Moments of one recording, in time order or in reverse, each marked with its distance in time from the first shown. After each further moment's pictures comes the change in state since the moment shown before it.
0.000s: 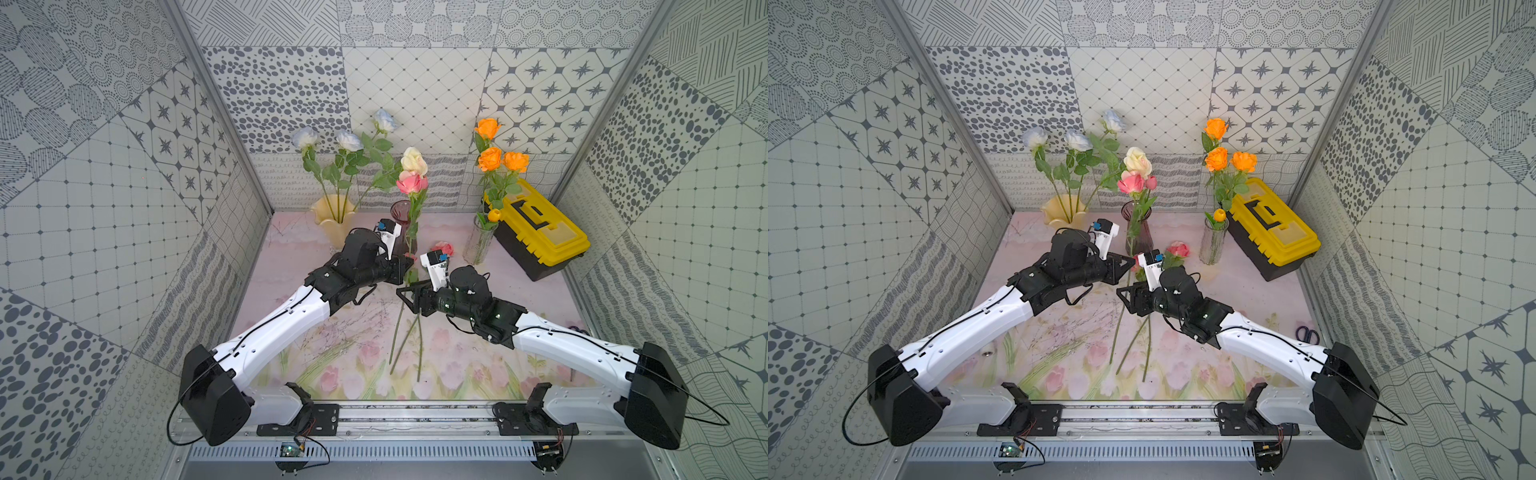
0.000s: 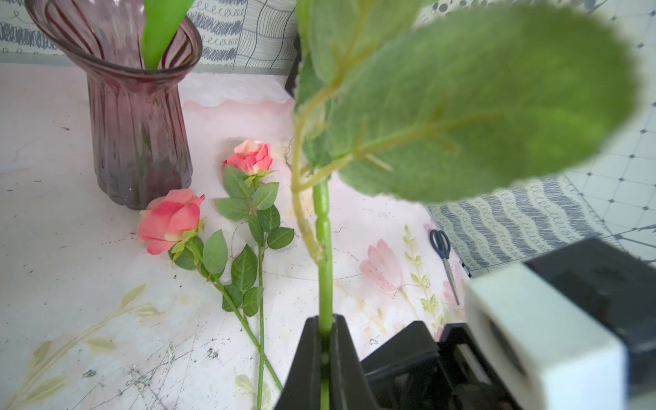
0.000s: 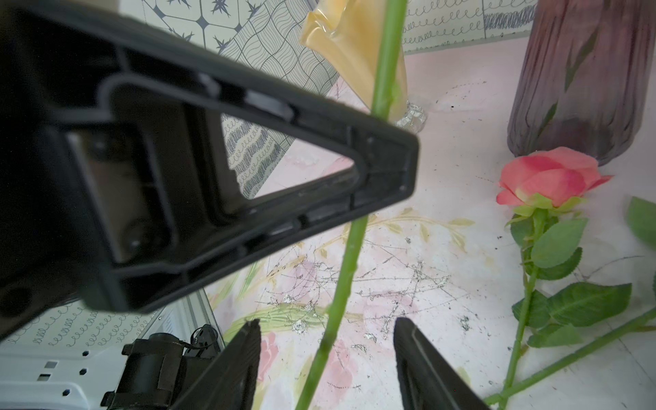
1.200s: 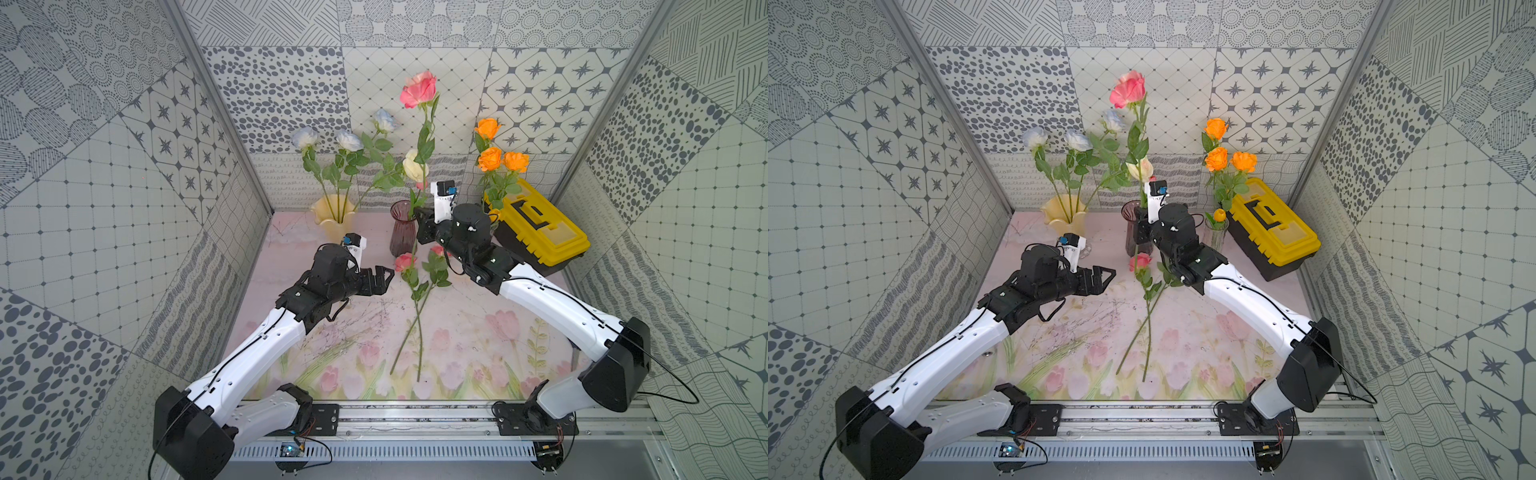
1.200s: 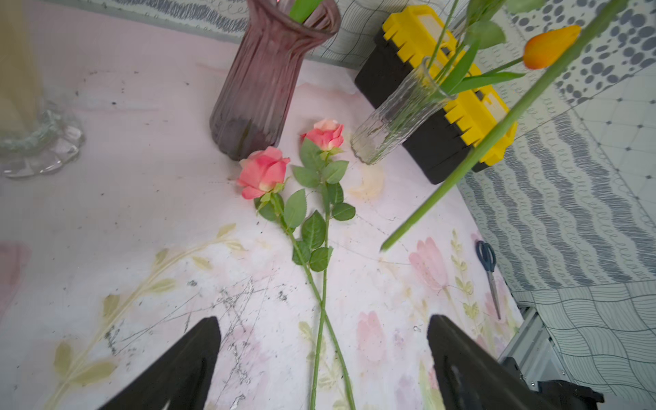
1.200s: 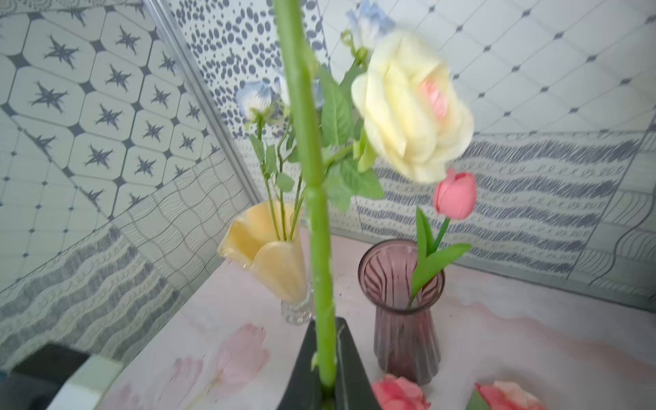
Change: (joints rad) left arm 0.169 -0.198 -0.227 -0.080 -0.028 0.001; right arm -0.179 0.270 0.599 -0.078 0.306 -0.306
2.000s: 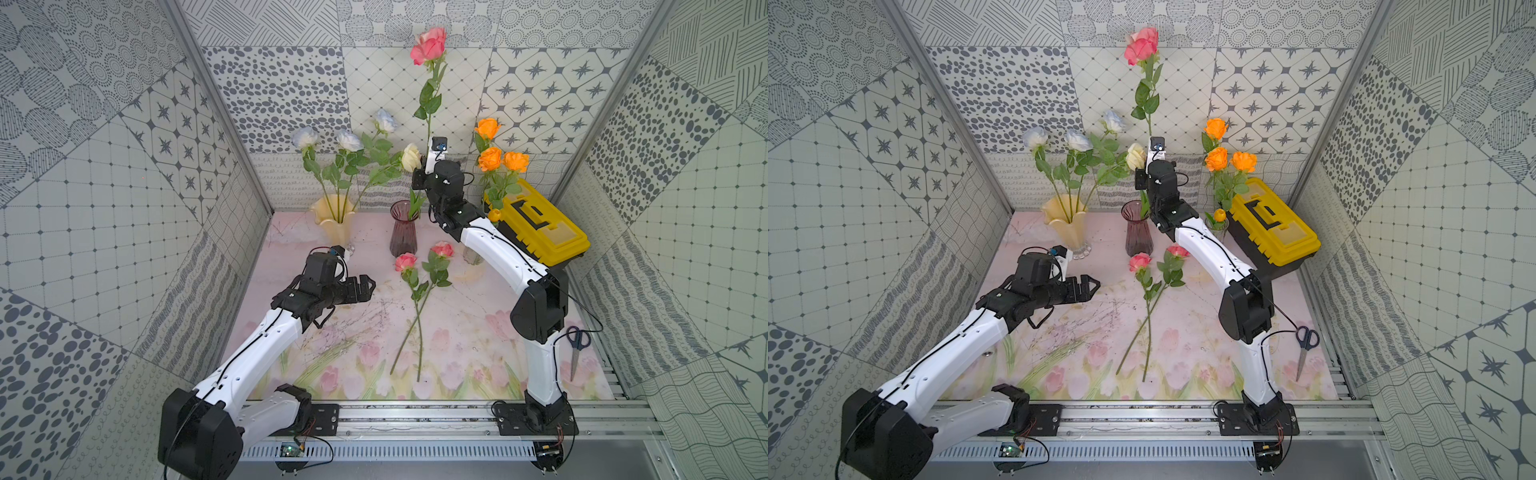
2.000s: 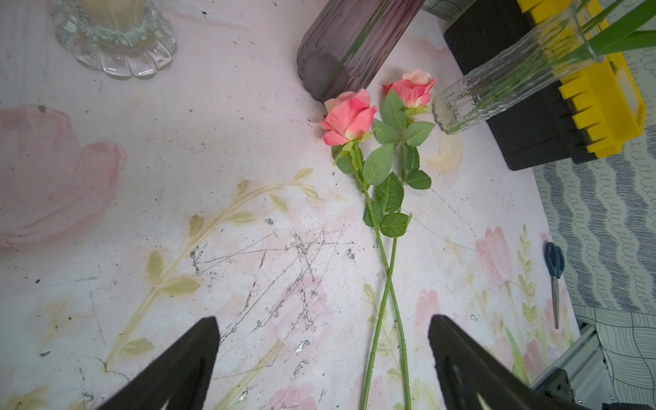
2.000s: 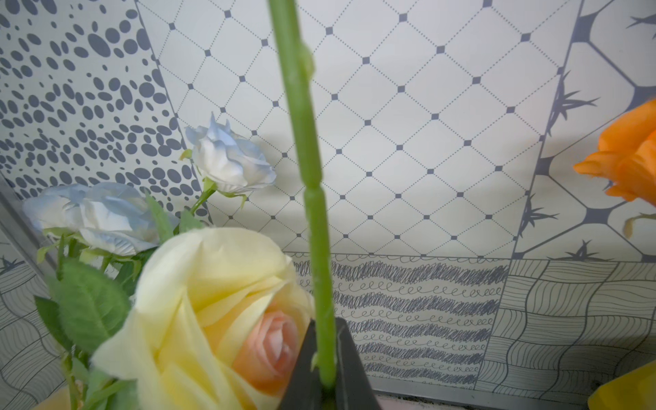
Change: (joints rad) left arm 0.144 0.003 -0.084 -0.098 0.028 0.022; right arm -0.127 0.542 0.636 0.056 0.214 -0.133
